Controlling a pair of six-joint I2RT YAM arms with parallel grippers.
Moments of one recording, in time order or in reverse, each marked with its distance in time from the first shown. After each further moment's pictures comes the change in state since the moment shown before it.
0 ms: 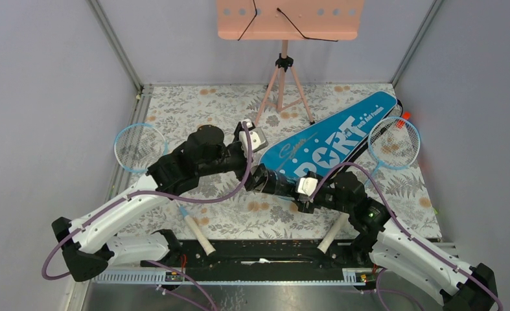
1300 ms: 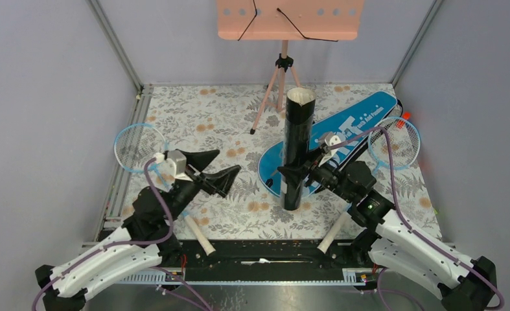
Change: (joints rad) left arm -0.021 -0.697 -0.677 0.626 -0.447 -0.381; right arm 0.000 0.071 0.132 0.338 0.216 0.756
